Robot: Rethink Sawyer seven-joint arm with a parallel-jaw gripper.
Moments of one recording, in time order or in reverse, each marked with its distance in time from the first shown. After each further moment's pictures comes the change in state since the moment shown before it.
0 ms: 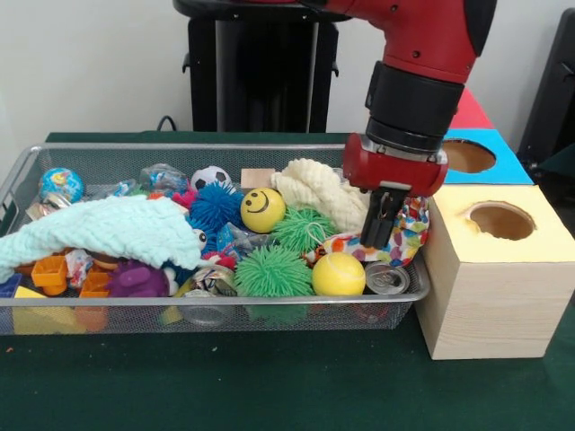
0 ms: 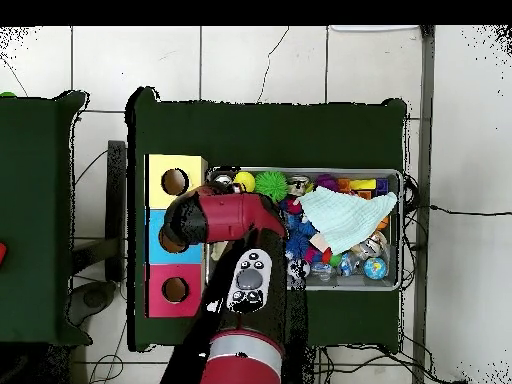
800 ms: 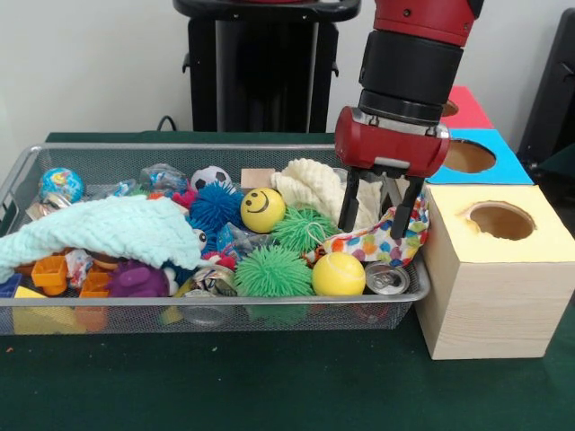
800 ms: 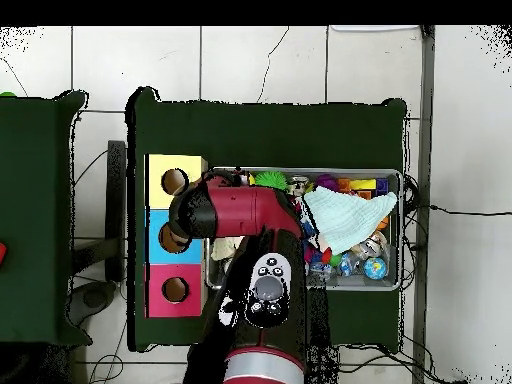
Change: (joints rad) arm -0.047 -0.077 0.030 0.002 0.000 0.000 0.000
